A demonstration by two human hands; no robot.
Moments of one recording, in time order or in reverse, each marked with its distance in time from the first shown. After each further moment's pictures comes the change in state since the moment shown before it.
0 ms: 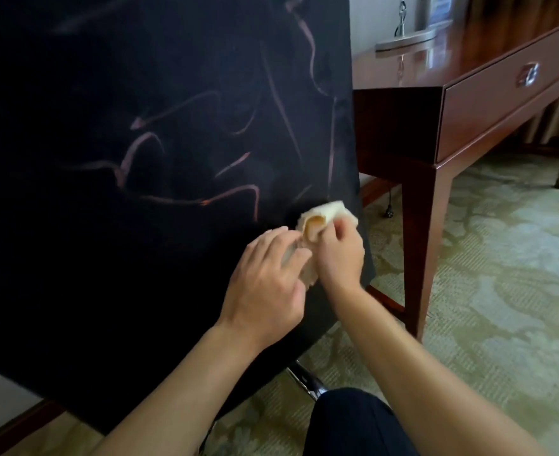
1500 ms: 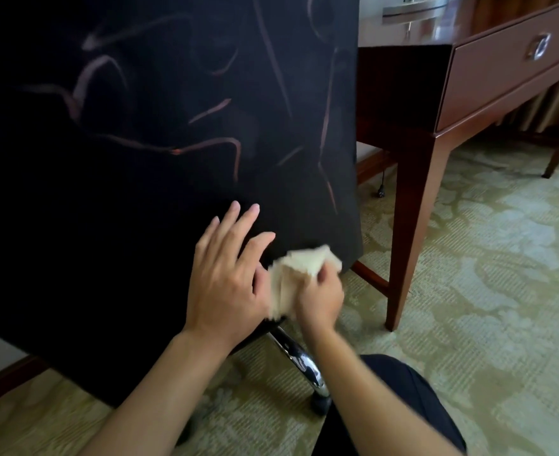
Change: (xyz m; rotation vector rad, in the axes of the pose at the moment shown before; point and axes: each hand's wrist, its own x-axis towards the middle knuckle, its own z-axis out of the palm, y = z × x) left_hand -0.053 0.004 0.013 -0.021 0.204 -0.176; right_hand -0.068 0.103 0.000 -0.090 0.015 0.287
